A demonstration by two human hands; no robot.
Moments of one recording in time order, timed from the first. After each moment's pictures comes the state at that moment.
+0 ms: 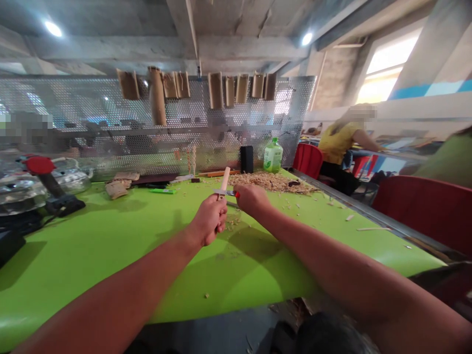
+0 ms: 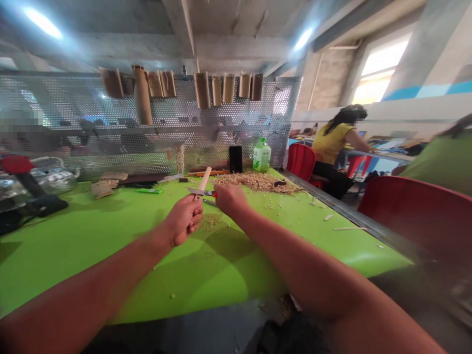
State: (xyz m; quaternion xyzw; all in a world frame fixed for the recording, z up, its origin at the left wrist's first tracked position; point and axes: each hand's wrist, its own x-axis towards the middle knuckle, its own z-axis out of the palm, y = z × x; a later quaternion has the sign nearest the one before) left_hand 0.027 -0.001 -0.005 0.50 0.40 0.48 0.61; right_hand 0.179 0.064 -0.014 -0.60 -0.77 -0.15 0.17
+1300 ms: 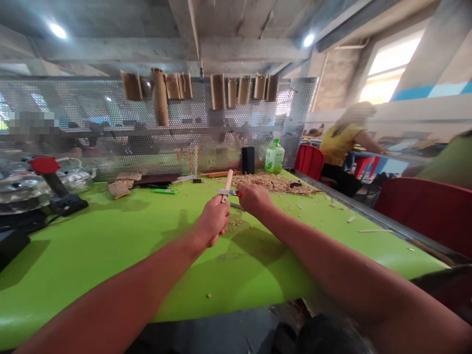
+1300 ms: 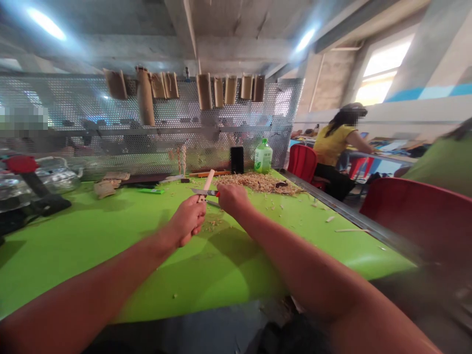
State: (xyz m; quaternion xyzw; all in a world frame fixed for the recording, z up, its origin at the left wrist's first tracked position) left_hand 0.031 0.004 -0.010 0.55 0.44 0.46 0.54; right_hand 0.176 0.064 -0.013 -0.61 -0.76 -0.15 0.18
